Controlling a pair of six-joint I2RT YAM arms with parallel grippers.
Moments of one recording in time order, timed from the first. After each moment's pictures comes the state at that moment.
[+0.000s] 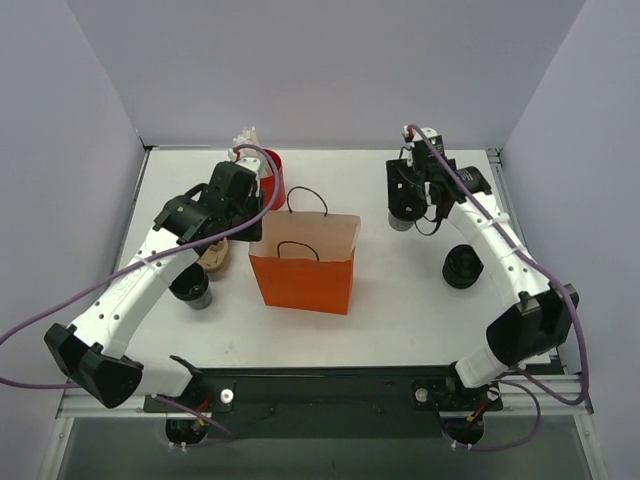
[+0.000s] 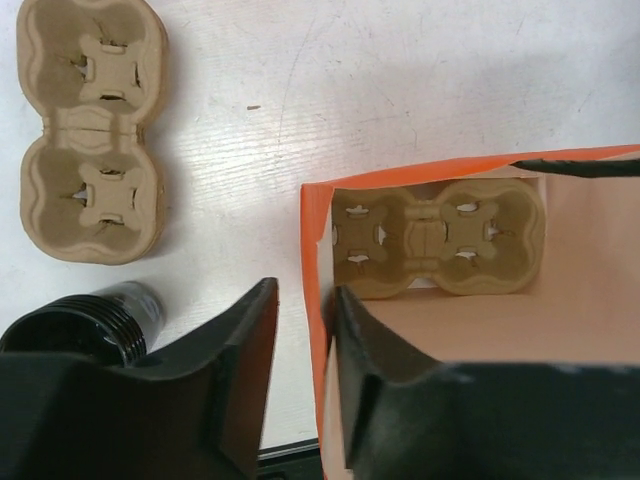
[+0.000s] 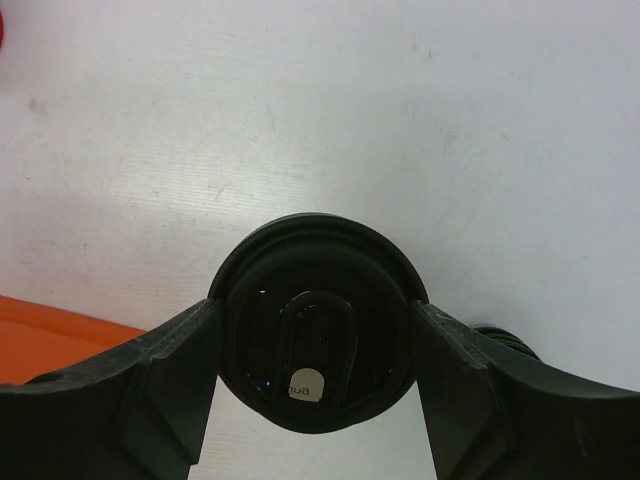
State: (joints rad) left arm -0.58 1.35 1.50 -0.98 -0.22 -0.36; right arm 0.34 1.56 1.53 -0.78 0.21 0.13
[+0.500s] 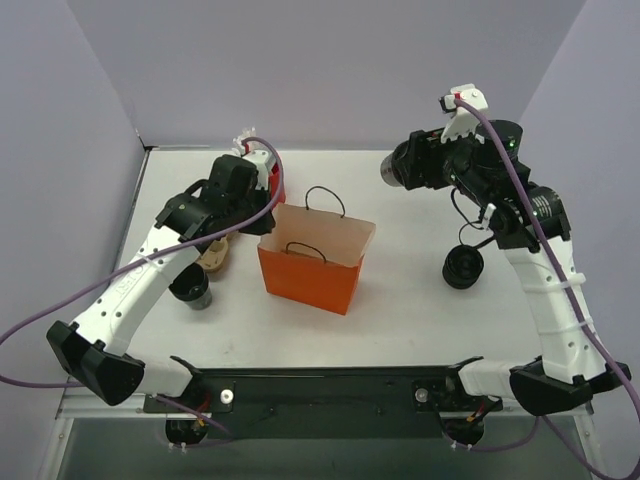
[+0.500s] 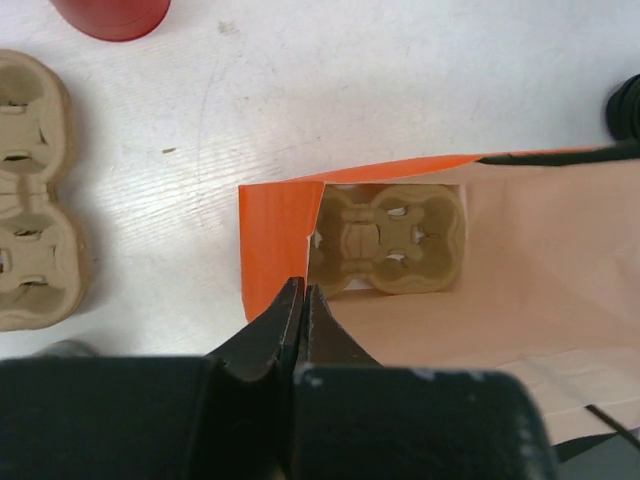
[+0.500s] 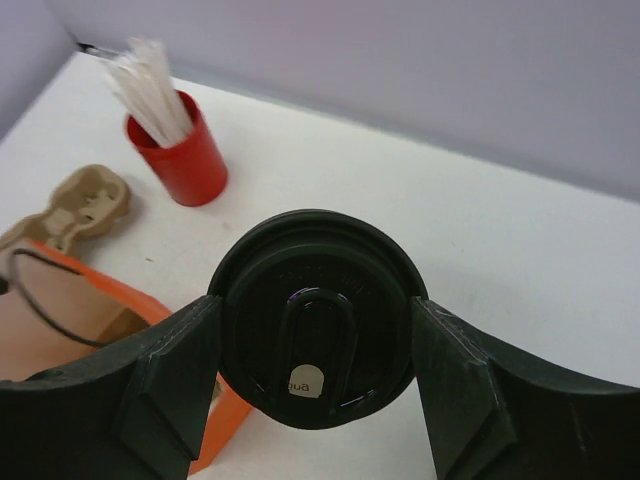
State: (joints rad) left arm -0.57 1.35 1.50 -0.87 -0.05 -0.35; right arm 0.36 1.29 1.74 -0.78 0.03 0.03
